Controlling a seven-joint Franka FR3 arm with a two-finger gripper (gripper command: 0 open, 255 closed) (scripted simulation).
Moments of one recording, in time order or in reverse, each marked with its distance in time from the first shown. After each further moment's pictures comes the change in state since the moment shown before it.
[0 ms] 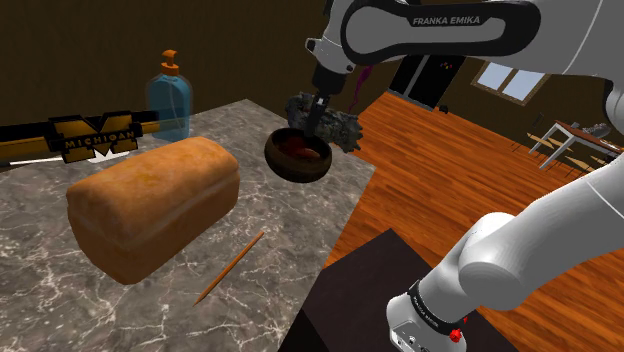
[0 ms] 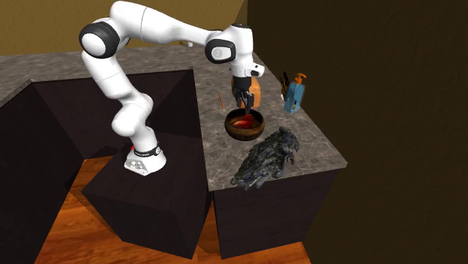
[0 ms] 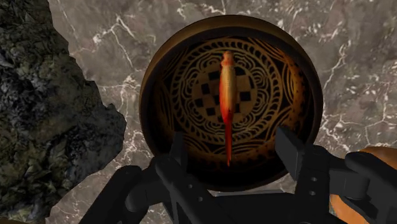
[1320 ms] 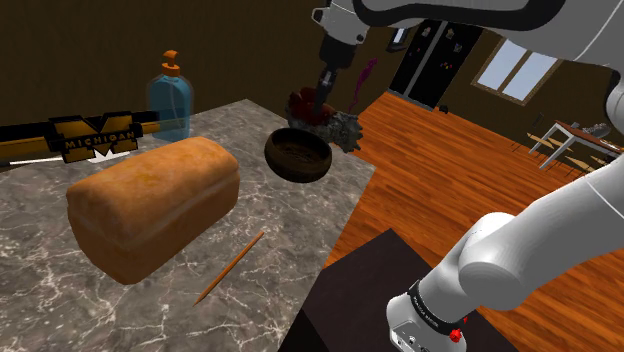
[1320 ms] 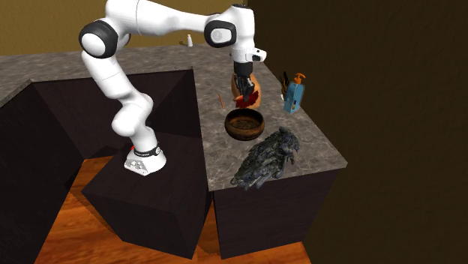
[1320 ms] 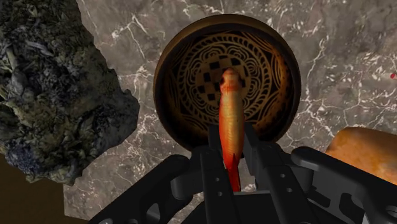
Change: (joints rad) arm 0.000 -0.002 -0.001 0.146 0.001 -0.148 -0.004
